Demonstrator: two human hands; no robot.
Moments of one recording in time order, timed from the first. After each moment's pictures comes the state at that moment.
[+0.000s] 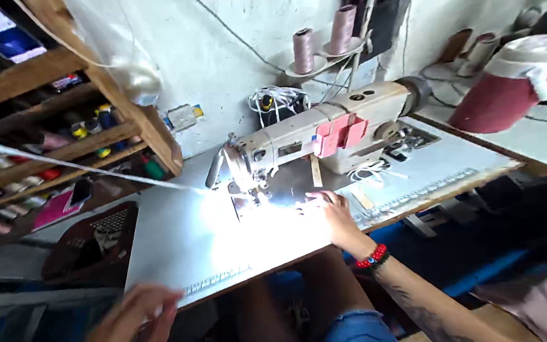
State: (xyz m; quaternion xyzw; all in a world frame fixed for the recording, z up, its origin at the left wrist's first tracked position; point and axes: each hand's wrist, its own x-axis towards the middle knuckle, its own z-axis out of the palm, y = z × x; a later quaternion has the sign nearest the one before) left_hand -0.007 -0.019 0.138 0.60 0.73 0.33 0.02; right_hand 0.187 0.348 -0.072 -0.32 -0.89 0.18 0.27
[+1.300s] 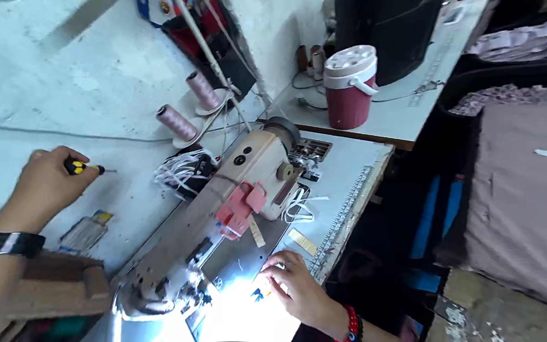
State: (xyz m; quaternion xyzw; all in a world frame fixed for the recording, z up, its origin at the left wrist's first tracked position) left_hand -0.144 0.455 0.294 0.66 0.72 0.11 -0.17; right_hand 0.189 0.355 -0.110 -0.34 -0.76 0.22 0.50
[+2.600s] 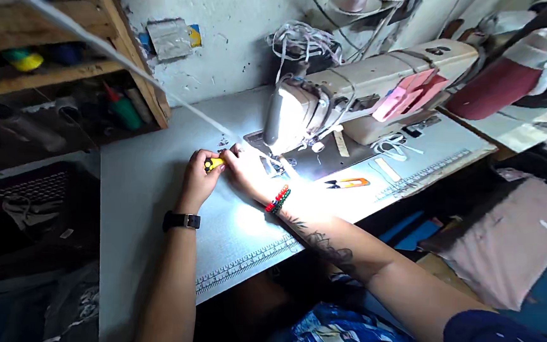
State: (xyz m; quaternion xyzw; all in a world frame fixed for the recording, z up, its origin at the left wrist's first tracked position) left_hand -0.213 0.172 -0.044 0.53 0.70 0.46 0.11; right_hand -0.082 0.279 -0.062 -0.20 -0.92 0.11 0.32
